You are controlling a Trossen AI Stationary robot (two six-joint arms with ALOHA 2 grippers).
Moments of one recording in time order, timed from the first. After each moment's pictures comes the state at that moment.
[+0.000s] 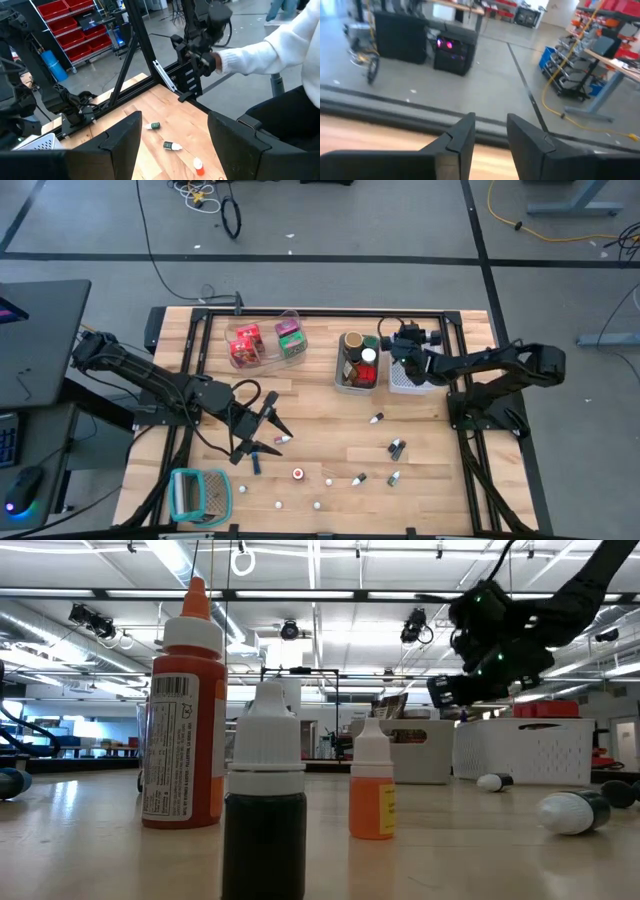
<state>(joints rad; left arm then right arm) -0.36 1.11 0.77 0.19 0.09 0.31 -0.34 1.38 0.44 0.42 1.18 0.27</state>
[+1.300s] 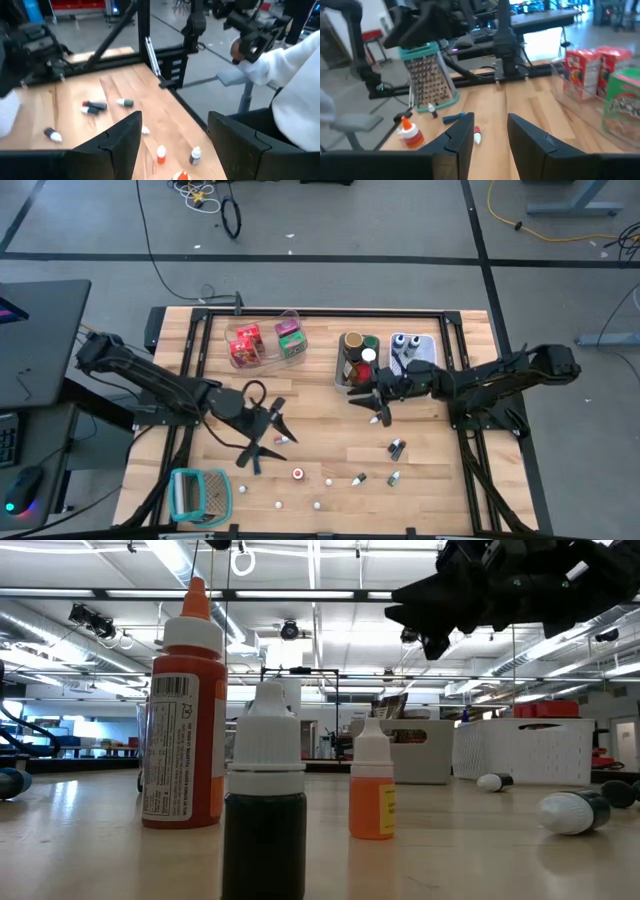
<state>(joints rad) -0.36 1.18 0.77 0.18 0.11 -0.02 -0.01 1.27 0.44 0.73 -0.17 0.19</state>
